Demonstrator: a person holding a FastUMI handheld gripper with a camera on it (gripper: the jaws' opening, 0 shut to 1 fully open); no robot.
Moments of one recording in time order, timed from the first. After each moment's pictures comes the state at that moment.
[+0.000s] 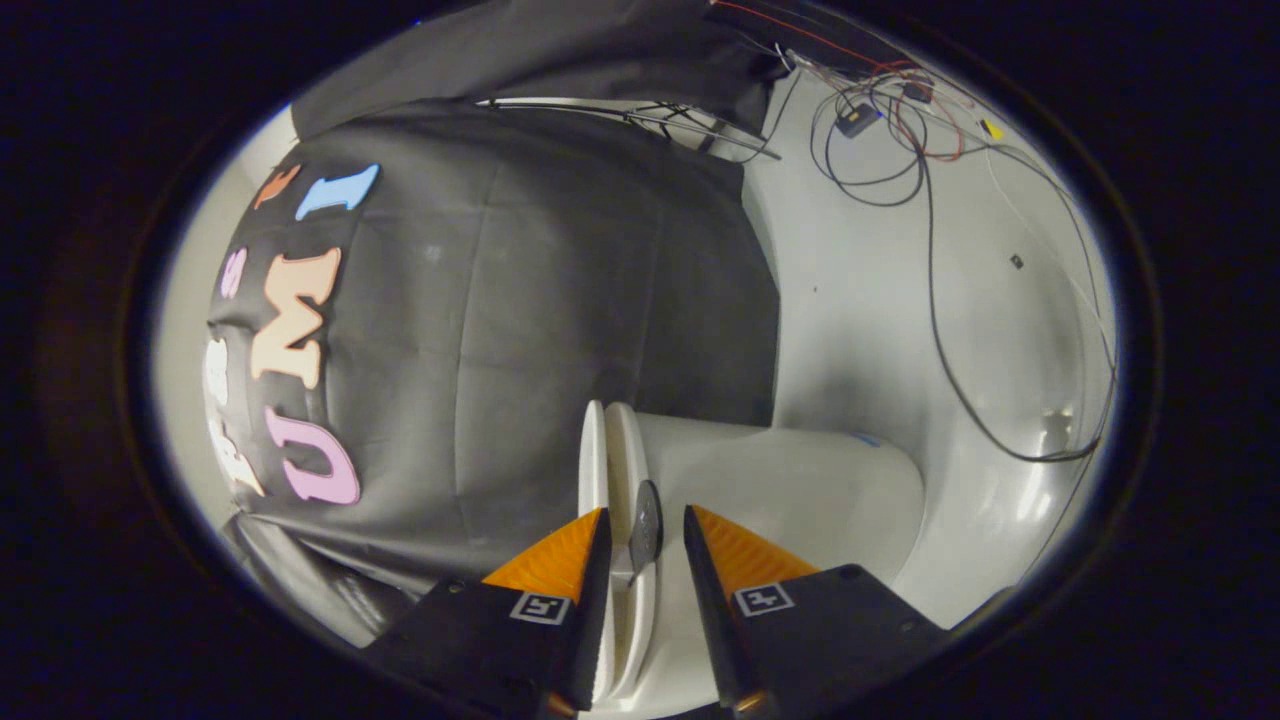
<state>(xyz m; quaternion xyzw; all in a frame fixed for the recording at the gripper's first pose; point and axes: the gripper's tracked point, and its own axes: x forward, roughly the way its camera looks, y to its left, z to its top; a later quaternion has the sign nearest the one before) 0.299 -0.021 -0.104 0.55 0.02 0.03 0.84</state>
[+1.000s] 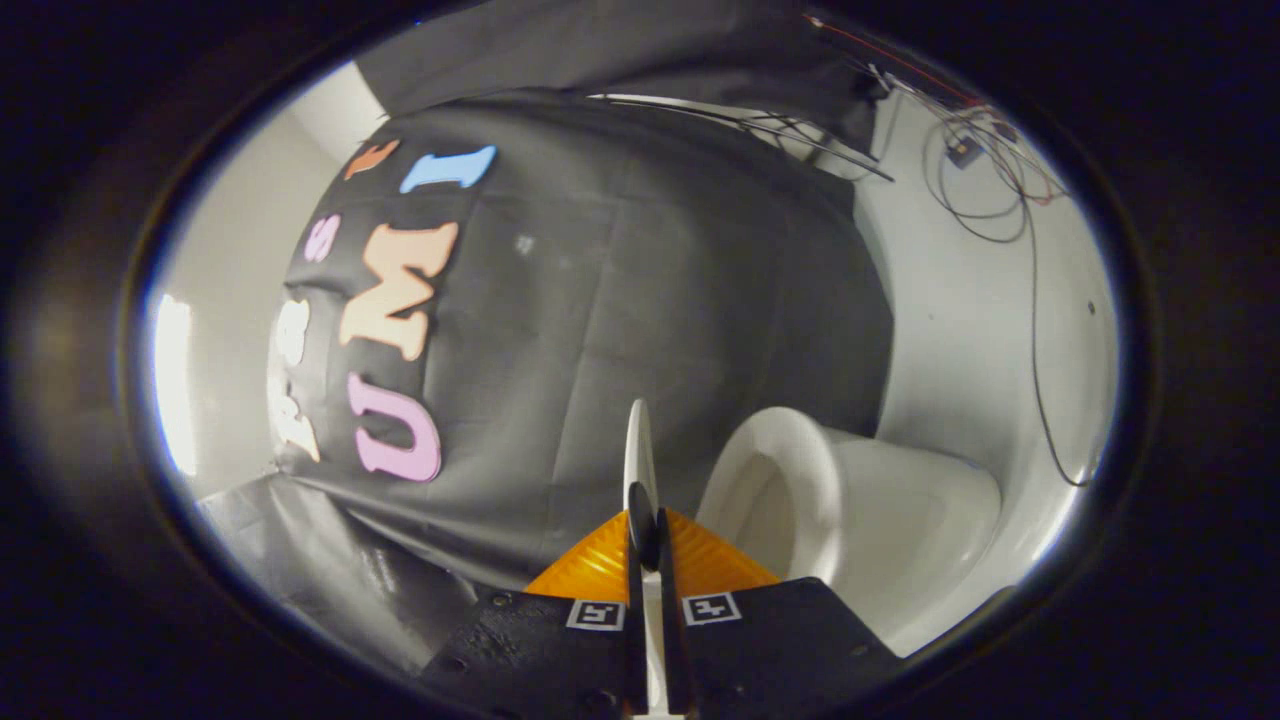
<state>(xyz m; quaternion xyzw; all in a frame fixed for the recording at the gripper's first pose) 0.284 0.056 0.006 0.44 -0.04 0.11 0.89</state>
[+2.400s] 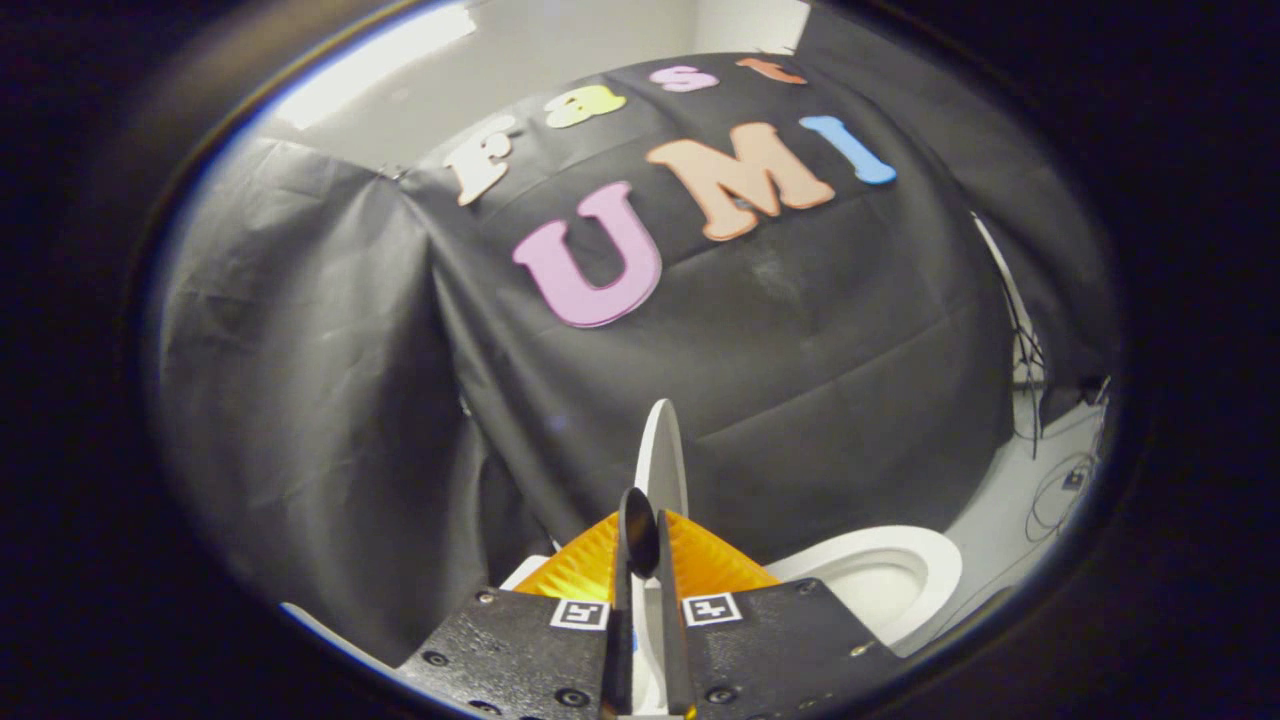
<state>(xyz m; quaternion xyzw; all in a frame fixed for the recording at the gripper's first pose) 0.255 0.366 0.114 0.00 -0.05 0.07 1.00</state>
